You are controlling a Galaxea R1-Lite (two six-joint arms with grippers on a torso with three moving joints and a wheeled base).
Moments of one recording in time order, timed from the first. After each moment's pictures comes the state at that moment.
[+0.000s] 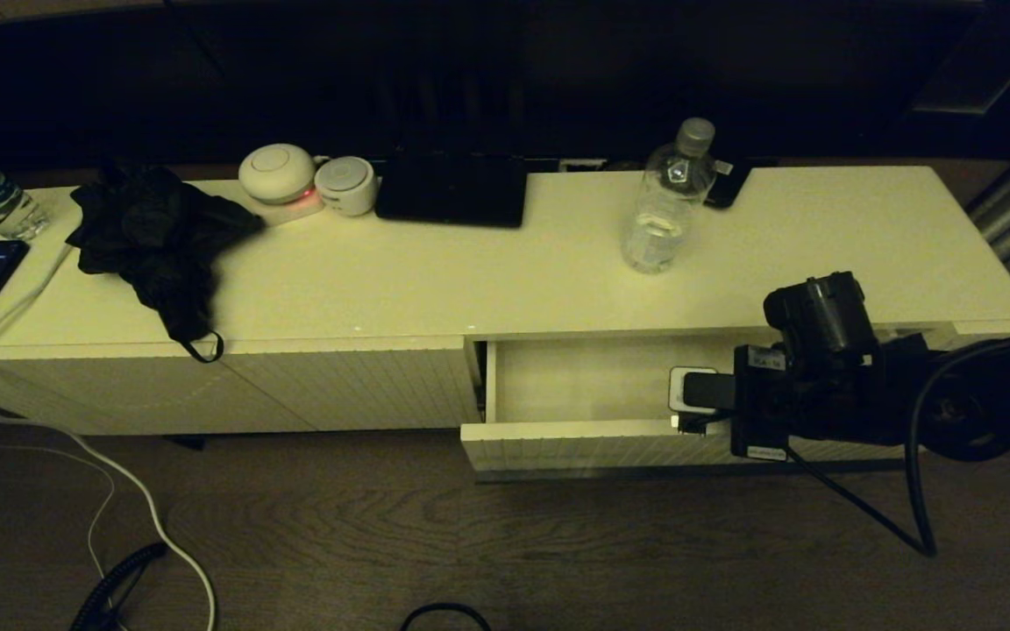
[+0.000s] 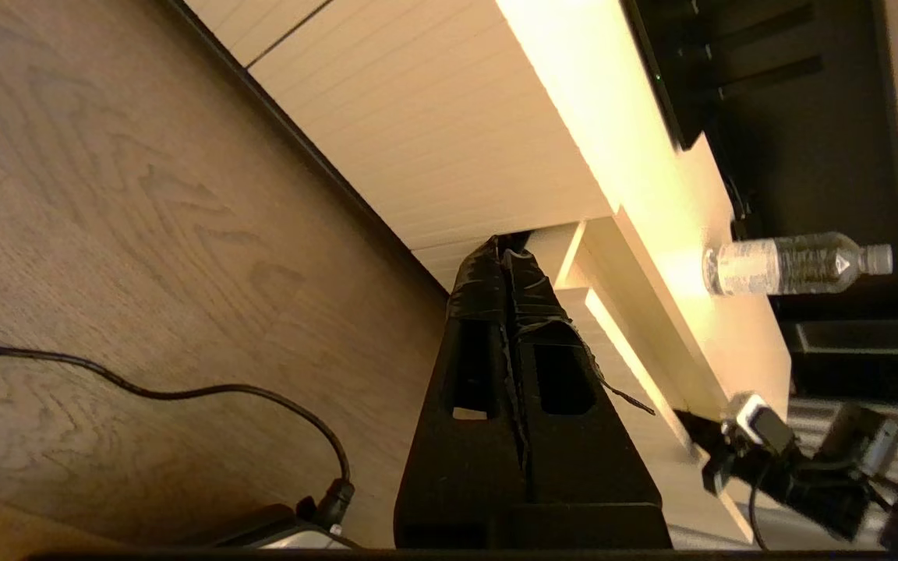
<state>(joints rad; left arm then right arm) 0.00 0.00 0.00 -0.02 0.02 -0.99 0.36 1.83 -1.04 -0.13 -0.12 -1.16</state>
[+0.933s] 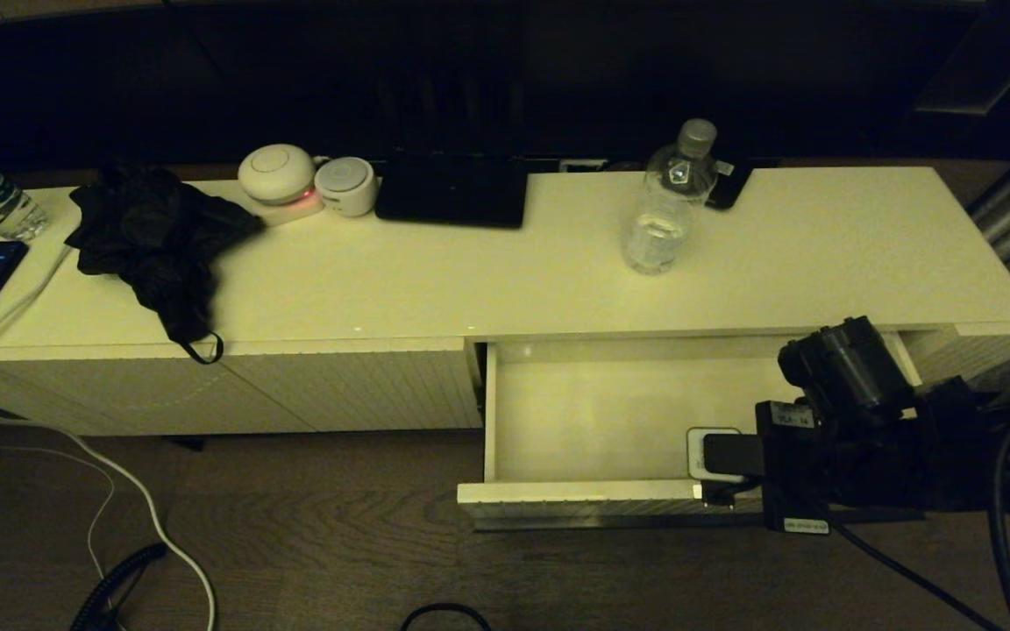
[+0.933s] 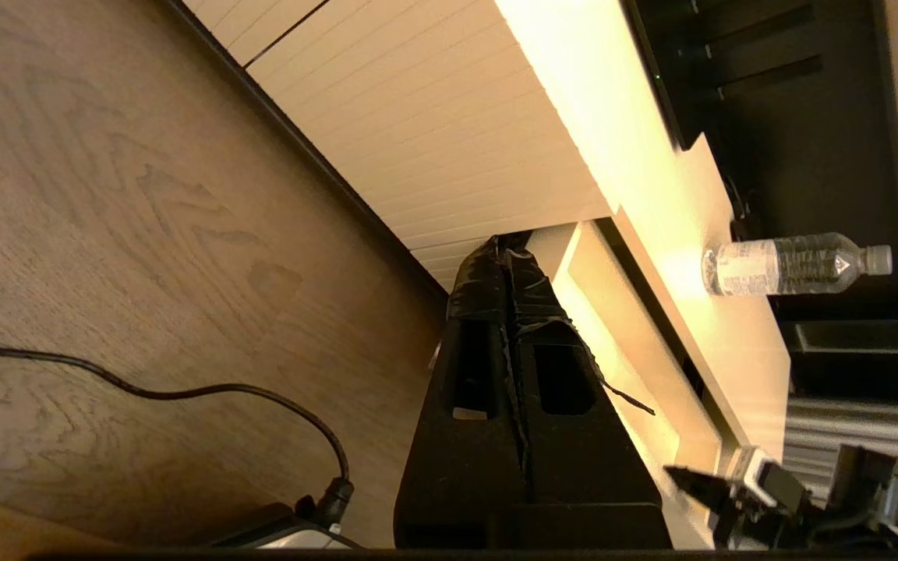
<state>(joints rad) 0.00 0.00 0.00 -0.02 0.02 -0.99 0.44 1.71 -0.86 0.04 -0.14 -1.08</state>
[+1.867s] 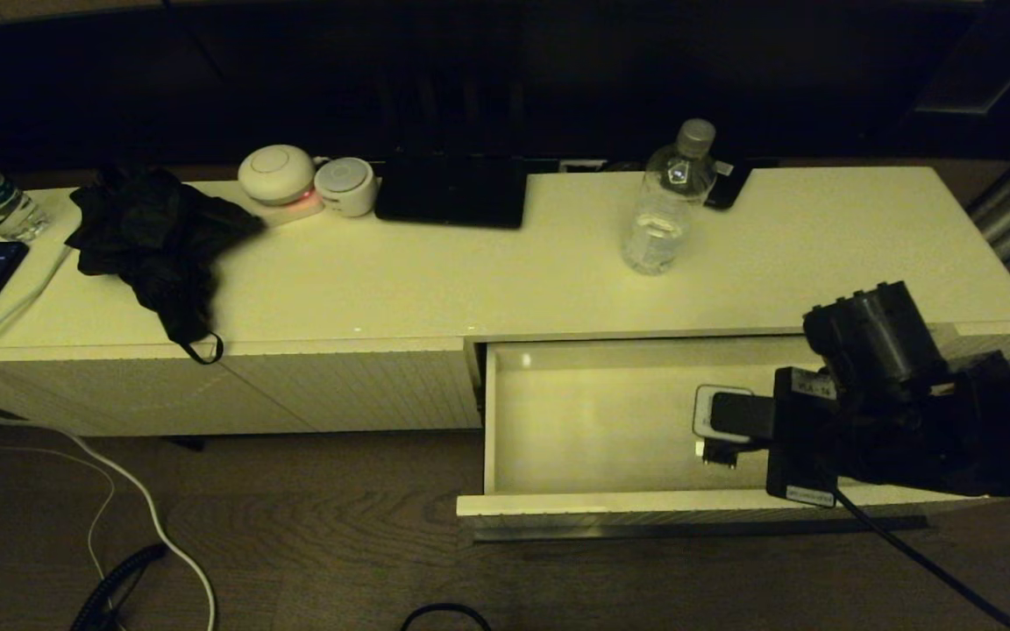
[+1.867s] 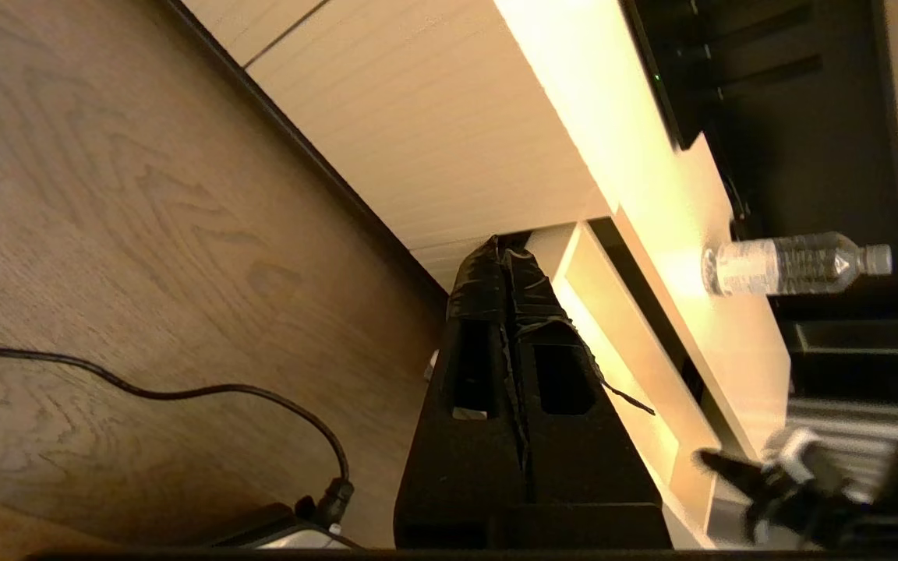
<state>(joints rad) 0.00 0.00 0.00 -0.02 0.02 -0.99 0.45 1.65 -0.94 0.01 -0.26 -0.99</state>
